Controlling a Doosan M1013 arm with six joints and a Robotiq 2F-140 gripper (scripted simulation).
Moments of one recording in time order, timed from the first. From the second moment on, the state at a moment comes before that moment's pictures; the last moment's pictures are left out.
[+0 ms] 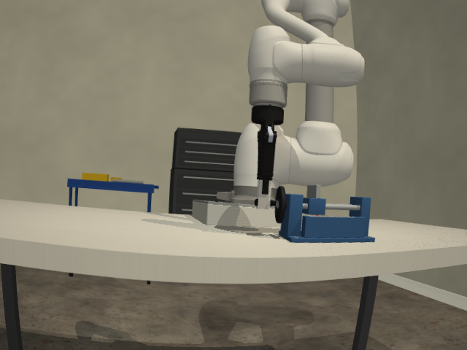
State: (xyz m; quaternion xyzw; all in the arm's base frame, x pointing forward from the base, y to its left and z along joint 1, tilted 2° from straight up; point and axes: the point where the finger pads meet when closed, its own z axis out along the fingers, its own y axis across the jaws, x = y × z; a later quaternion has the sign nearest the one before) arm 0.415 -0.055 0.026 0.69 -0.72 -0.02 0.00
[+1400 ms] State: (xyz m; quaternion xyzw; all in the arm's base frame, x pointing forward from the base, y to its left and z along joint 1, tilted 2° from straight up) arm 0.472 -0.058 0.028 0.69 -0.72 -0.02 0.00
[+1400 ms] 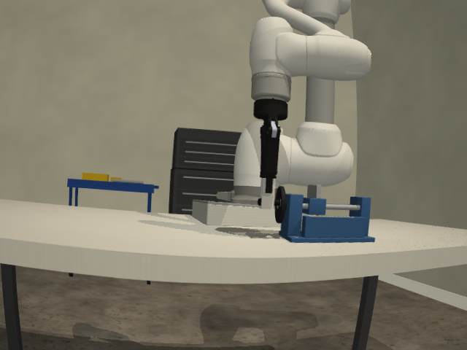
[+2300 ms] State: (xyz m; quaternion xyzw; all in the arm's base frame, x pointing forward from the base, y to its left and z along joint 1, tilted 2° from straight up) arm 0.438 -0.055 -0.005 0.69 -0.72 -0.02 0.00
